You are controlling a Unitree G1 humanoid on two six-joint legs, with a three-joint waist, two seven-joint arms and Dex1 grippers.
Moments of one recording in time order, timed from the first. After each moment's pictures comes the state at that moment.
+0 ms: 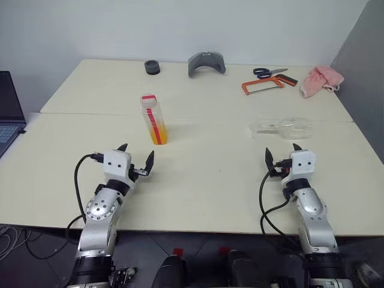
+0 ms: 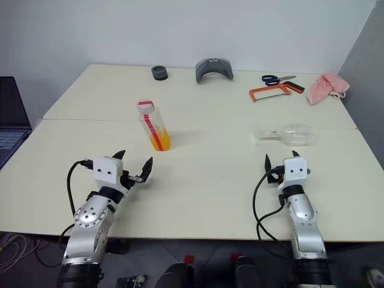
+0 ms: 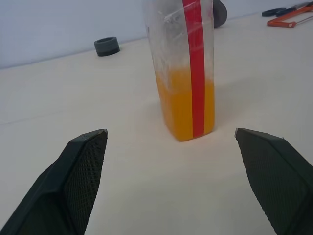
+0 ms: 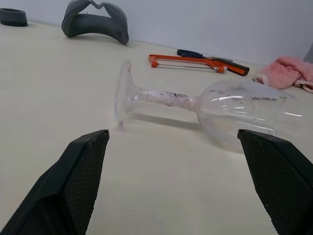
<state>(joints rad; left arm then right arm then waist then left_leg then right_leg) -0.12 0.34 0.16 -0.01 -0.14 0.00 -0.30 -0.13 -0.20 -0.11 -0.01 0.03 -0.04 0.13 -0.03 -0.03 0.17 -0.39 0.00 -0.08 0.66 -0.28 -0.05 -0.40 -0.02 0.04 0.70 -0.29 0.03</state>
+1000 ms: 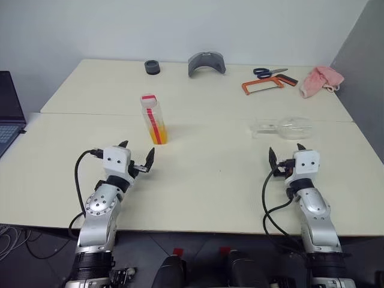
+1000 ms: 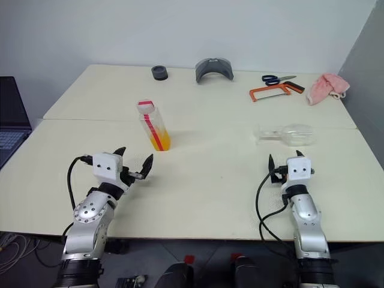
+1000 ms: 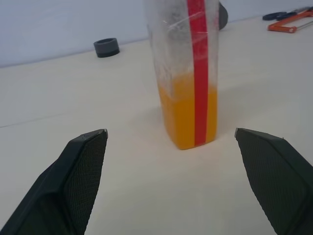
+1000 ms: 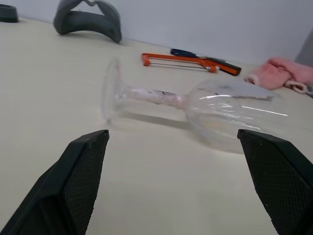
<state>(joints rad) -0.16 0.34 0.17 -0.01 -0.15 0.05 -0.28 -0.13 -0.22 -0.10 0.00 0.04 -0.06 0.18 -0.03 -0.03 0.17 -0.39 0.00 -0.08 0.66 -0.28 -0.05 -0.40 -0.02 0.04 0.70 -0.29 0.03</state>
